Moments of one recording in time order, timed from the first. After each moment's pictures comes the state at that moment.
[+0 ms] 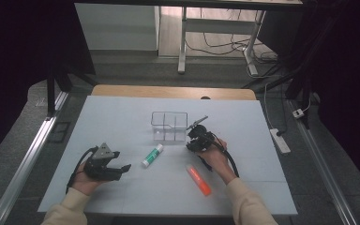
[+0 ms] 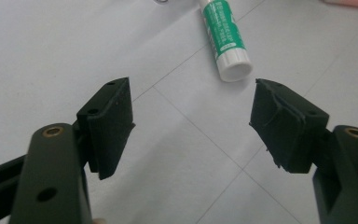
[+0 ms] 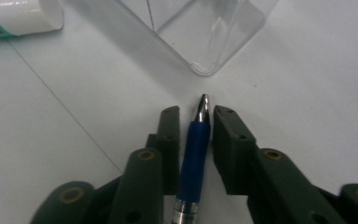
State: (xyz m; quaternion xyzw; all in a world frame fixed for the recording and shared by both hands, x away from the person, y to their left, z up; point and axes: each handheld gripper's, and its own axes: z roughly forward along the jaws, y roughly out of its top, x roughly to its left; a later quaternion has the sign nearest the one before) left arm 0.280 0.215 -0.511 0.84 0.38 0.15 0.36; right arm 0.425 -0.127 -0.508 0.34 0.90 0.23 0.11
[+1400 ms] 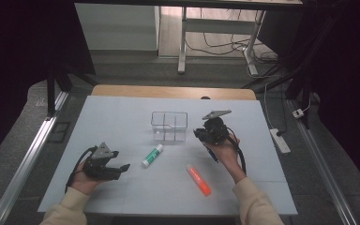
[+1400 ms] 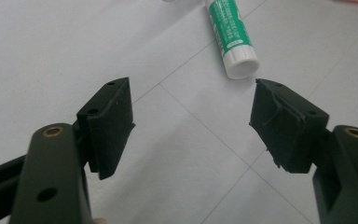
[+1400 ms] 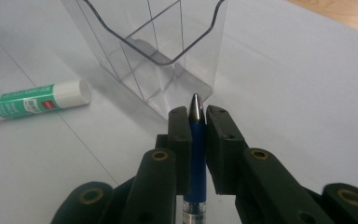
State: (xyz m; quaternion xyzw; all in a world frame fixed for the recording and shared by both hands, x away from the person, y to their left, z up) left arm 0.281 0.219 -0.511 0.84 0.38 0.15 0.36; right arm 0.419 -0.166 -0.460 0.35 0.85 0.37 0.13
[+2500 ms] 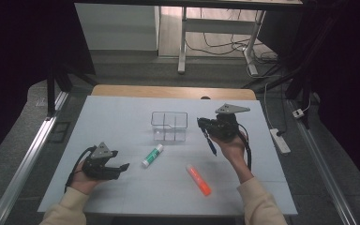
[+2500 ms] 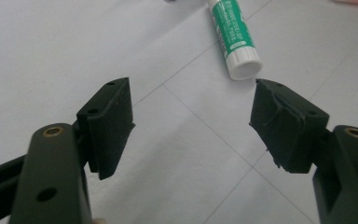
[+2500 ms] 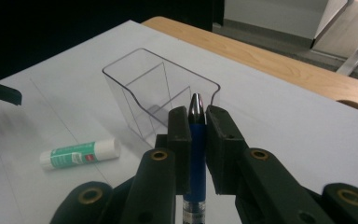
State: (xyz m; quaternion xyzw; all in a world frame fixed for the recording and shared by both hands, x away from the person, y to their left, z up) left arm 0.281 0.220 -0.510 0.83 0.38 0.15 0.36; right arm 0.405 -0.185 -0.421 0.32 0.80 0.49 0.15
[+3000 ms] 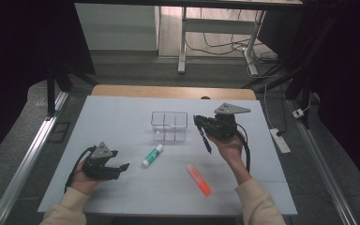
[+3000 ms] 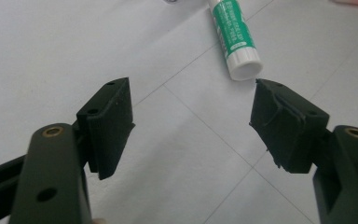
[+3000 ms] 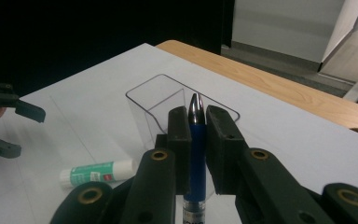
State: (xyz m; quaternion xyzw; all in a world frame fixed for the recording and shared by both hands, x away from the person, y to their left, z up) left arm 0.280 0.220 -0.510 0.83 0.39 0.16 0.36; right arm 0.395 -0.175 -0.412 0.30 0.78 0.52 0.15
